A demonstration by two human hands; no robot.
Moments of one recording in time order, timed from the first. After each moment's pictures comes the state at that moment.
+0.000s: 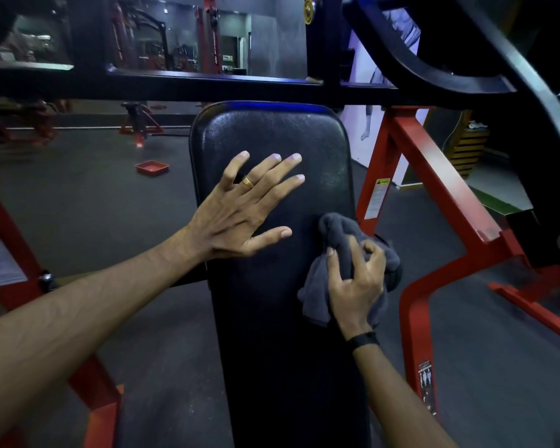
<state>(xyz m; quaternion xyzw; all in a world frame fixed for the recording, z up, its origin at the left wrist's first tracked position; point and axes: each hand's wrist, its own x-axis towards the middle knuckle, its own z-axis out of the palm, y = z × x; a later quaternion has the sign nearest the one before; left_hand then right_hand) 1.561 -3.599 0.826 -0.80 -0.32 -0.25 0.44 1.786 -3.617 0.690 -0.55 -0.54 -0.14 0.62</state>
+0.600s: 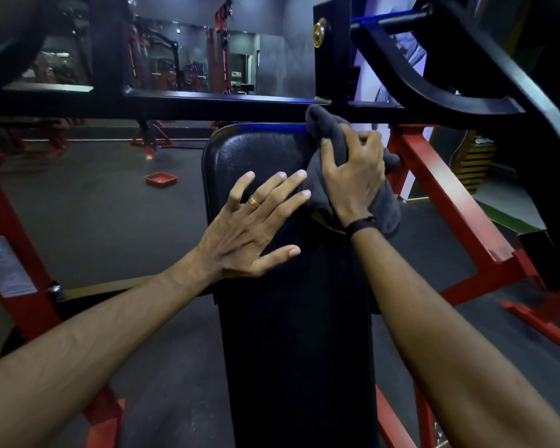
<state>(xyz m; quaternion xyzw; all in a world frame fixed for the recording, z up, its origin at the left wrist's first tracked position) 1.559 -3.598 0.824 -0.79 -0.32 -0.29 0.43 1.750 -3.525 0.873 -0.50 -0.57 -0.18 0.63</state>
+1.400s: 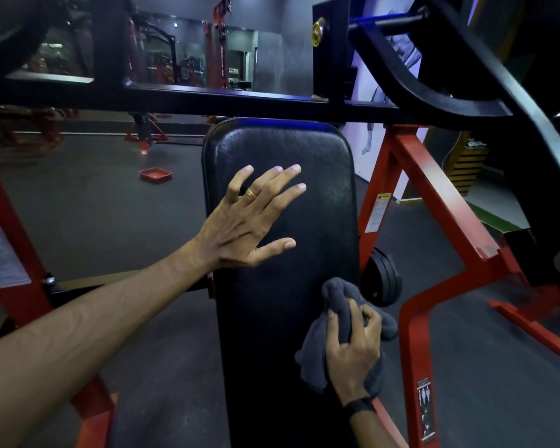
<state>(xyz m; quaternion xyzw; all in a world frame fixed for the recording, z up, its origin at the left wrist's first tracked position) 1.559 -3.598 0.824 -0.80 -0.31 -0.31 0.41 1.783 -3.670 0.633 -0.59 -0.56 -0.09 0.58</state>
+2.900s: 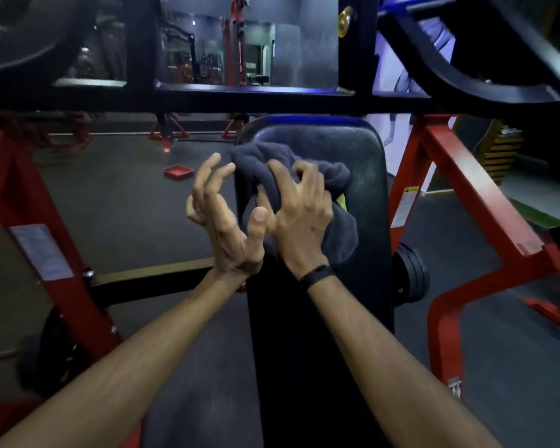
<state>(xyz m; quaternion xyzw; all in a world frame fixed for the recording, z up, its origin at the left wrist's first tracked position) 1.552 -3.624 0.805 -0.55 -0.40 -0.71 0.20 1.642 -3.600 0.819 -0.46 -0.67 -0.22 0.54</state>
